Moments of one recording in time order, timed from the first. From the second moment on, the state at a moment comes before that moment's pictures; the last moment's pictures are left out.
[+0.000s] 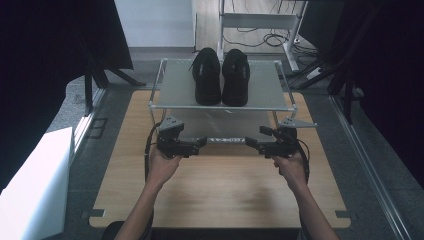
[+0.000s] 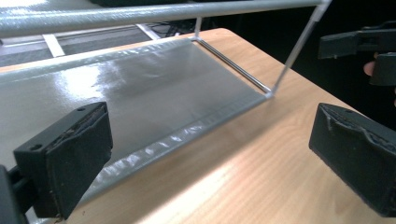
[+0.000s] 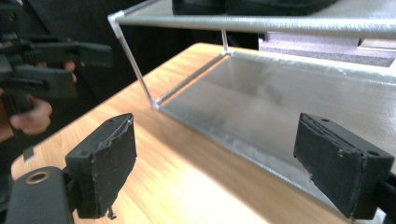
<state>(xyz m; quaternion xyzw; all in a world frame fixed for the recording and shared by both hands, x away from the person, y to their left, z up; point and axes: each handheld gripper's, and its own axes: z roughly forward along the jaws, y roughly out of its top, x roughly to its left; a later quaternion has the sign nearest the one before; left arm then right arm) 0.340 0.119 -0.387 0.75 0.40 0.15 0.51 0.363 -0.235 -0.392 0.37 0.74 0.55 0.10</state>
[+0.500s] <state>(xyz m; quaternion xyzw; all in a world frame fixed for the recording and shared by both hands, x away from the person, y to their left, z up) 0.294 0.133 -0.395 0.77 0.38 0.17 0.48 0.324 -0.262 -0.401 0.36 0.77 0.51 0.12</state>
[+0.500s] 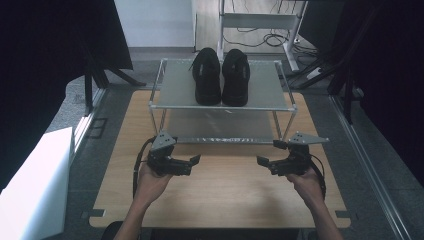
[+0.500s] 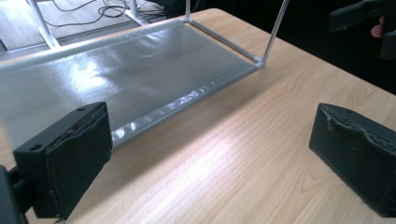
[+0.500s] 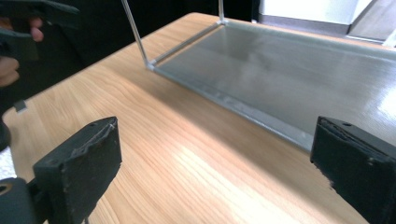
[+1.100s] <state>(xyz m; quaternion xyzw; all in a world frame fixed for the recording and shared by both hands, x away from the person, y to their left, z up) 0.267 0.137 -0.444 0.78 0.39 0.19 0.45 0.295 -0.269 -0.446 0.36 0.79 0.48 0.13</state>
